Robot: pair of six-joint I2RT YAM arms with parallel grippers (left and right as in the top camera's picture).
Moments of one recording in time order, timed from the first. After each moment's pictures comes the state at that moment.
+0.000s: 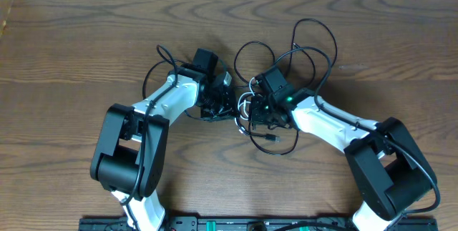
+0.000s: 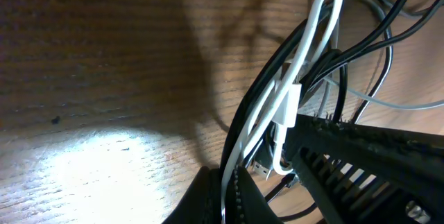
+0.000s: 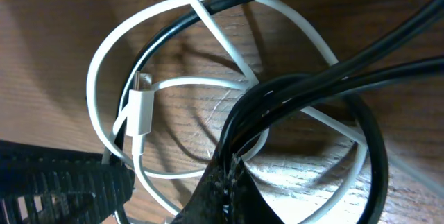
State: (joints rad) left arm -0.33 1.90 1.12 -0.64 0.60 -0.46; right arm 0.60 1.83 1.02 -0.34 -0.21 0.77
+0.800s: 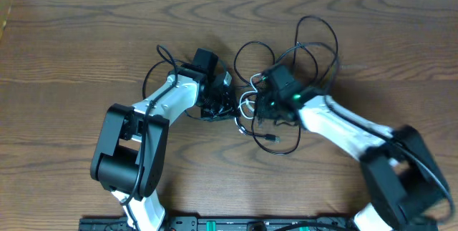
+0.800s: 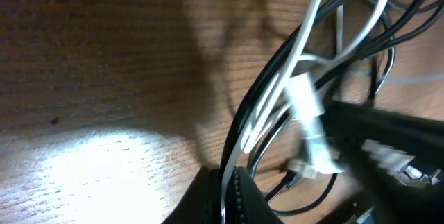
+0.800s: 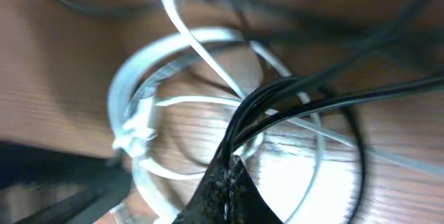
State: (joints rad) left arm -0.33 1.90 1.12 -0.64 0.60 -0.46; right arm 0.56 1.74 1.02 -0.37 -0.16 0.68
